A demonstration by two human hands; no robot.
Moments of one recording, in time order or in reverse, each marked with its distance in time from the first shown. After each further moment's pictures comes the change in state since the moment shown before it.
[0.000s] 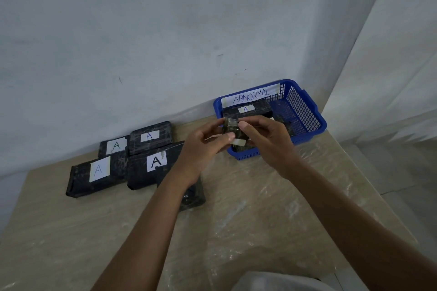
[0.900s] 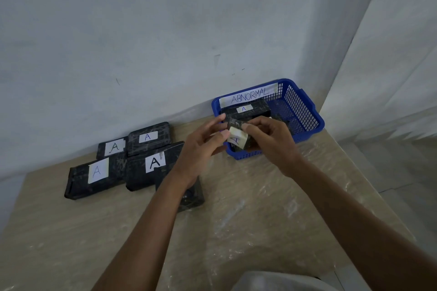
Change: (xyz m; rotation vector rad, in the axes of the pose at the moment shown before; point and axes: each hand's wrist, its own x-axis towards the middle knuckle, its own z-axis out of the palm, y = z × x) left_hand -0.002 -0.006 -0.002 0.002 -0.086 0.045; right_hand 0.001 0.000 -0.009 0.002 0.007 0.121
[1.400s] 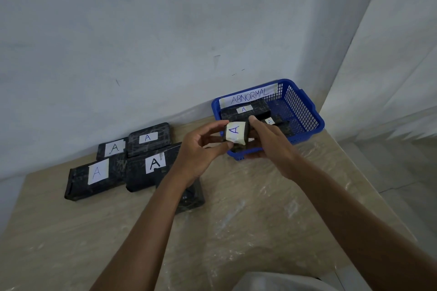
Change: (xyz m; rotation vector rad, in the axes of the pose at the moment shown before) left_hand 0.001 -0.003 -0.005 0.167 0.019 0.093; right_hand -0.004 -0.011 0.004 0.045 -0.100 0.260
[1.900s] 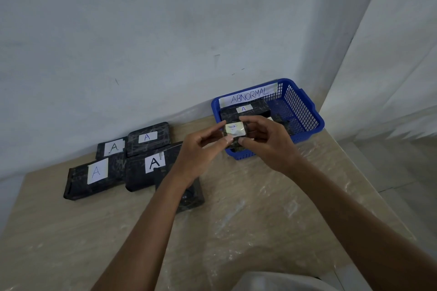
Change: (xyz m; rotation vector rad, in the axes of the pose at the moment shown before) left_hand 0.000 -0.001 0.001 0.095 0.029 -0.029; right_hand 0.008 0.018 -0.010 -0.254 0.043 -0.397
